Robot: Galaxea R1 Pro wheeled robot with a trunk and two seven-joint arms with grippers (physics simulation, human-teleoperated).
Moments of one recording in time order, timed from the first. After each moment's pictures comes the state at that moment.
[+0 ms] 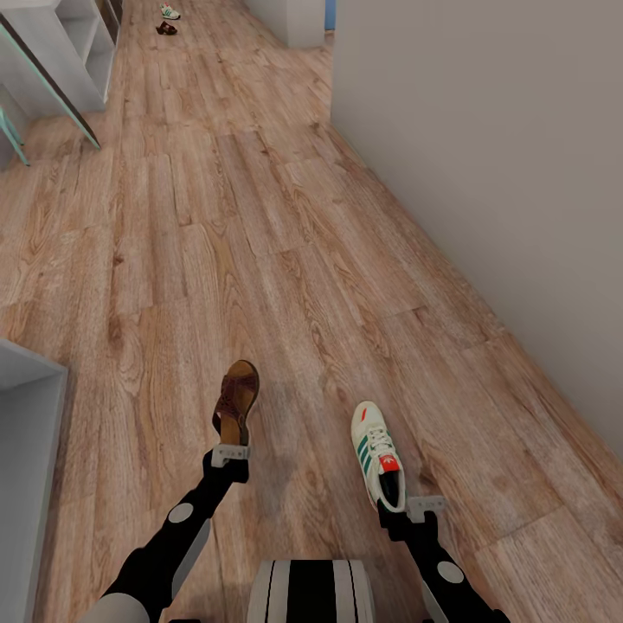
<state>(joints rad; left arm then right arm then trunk) -0.49 -0.01 -0.10 -0.73 0.07 -0.17 -0.12 -0.38 0.02 0.06 -0.59 -0.01 -0.21 -0.01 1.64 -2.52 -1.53</state>
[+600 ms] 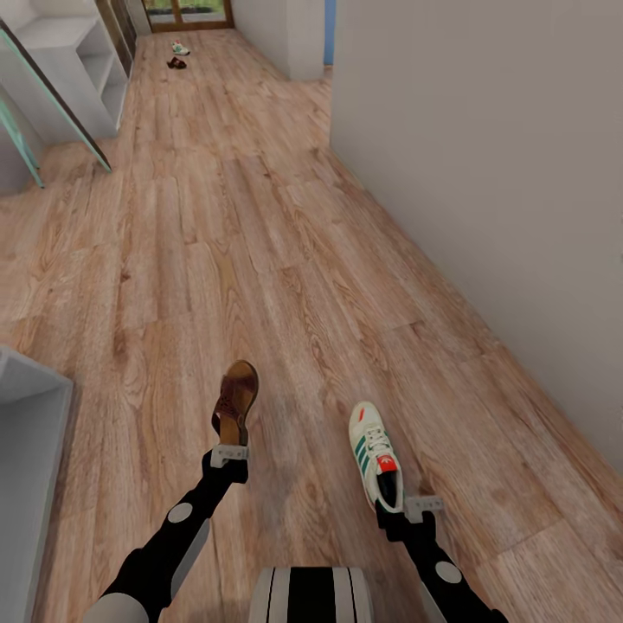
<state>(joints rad) -0.49 -0.01 -0.10 -0.73 0.07 -0.17 -0.12 -0.38 0.02 0.07 -0.59 -0.01 -0.21 -0.01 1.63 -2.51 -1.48</state>
